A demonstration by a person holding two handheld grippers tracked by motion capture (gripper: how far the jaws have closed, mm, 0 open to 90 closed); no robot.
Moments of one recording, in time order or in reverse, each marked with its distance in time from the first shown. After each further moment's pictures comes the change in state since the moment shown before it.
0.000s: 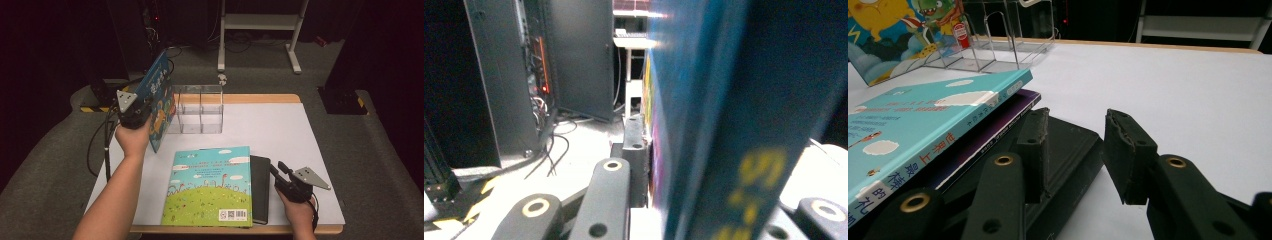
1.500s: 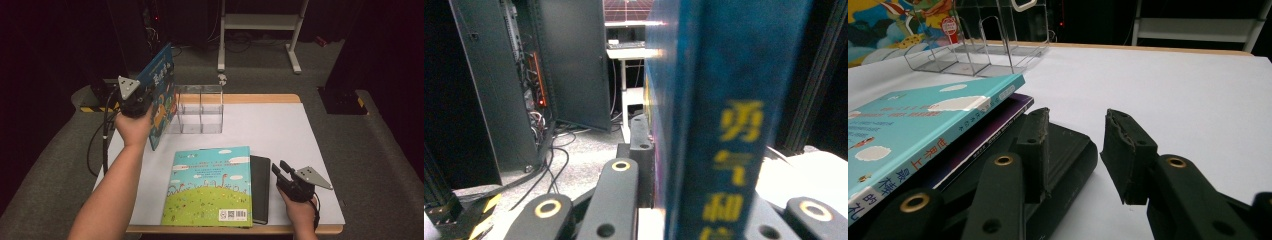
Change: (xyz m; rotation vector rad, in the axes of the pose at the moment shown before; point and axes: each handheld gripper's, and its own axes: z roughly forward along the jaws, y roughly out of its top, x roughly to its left) left arm -0.026 0.031 0.014 -0.019 -0.024 0.047; right arm -0.004 0.002 -0.002 -0.010 -0.012 0.006
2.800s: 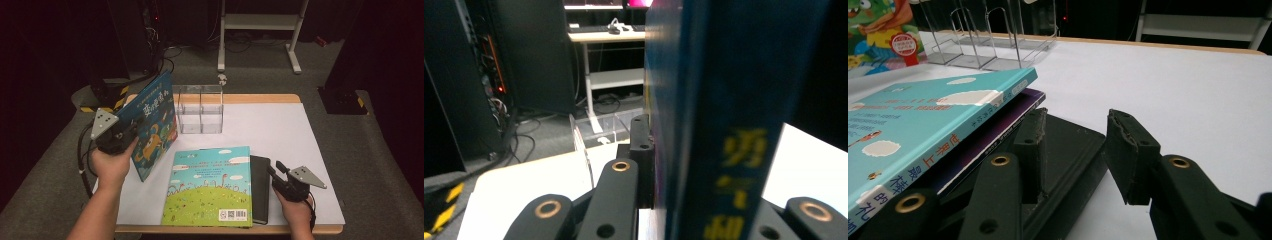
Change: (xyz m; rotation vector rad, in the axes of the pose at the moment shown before) left arm 0.003 0.012 -0.109 0.089 -0.133 -0.023; right arm 0.010 0.000 0.006 0.021 0.005 -0.021
